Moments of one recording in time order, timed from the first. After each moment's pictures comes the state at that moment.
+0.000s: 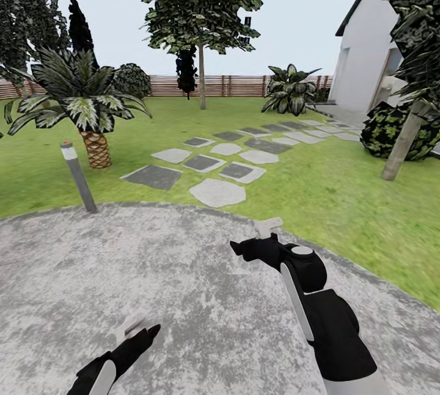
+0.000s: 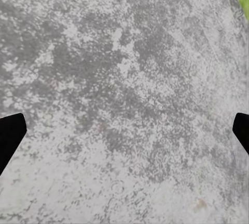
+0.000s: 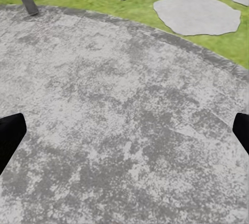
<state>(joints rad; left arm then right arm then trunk) -0.26 0.00 0.17 -0.85 0.51 0.35 -0.08 -0.50 0.10 0.21 -1.61 0.05 0.92 0.21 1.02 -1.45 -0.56</state>
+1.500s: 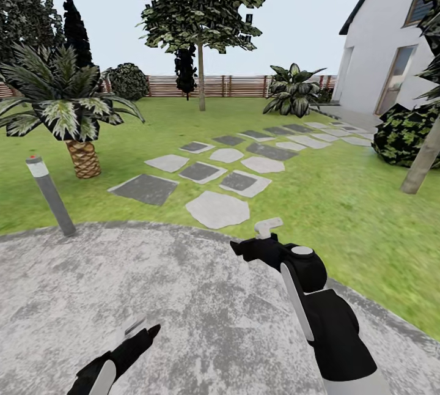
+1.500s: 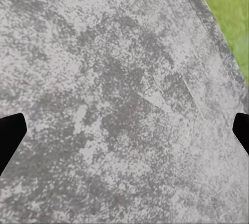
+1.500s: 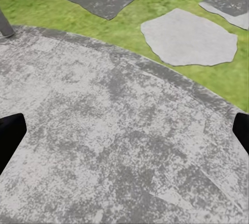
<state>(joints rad) -0.26 0.00 0.17 -0.85 0.51 0.35 -0.08 -0.50 0.10 0.21 -1.61 0.05 0.92 0.21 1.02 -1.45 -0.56</state>
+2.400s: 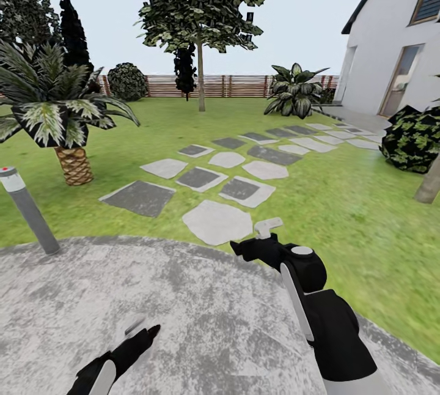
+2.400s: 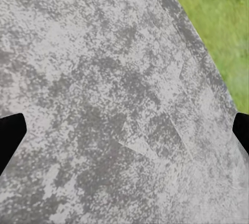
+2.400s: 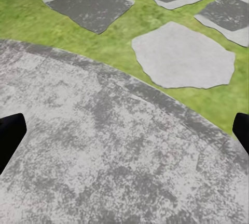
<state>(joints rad) -0.26 0.00 0.17 -0.85 0.51 0.35 -0.08 -0.50 0.10 0.21 -1.61 0.05 0.92 0.21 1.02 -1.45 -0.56</state>
